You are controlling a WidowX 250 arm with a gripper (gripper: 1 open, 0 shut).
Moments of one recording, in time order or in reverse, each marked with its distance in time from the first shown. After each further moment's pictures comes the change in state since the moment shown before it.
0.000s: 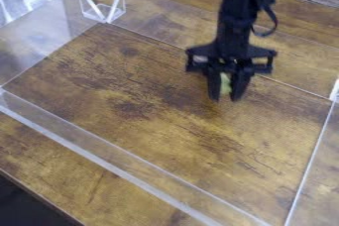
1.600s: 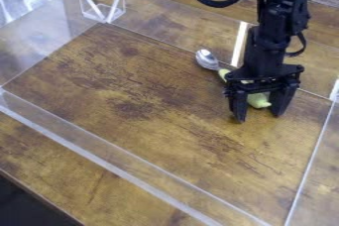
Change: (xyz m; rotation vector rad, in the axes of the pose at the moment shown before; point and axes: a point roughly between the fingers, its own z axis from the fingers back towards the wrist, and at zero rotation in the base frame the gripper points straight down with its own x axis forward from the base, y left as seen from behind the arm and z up) arm 0.011 -0.035 -0.023 -0.004 0.088 0.265
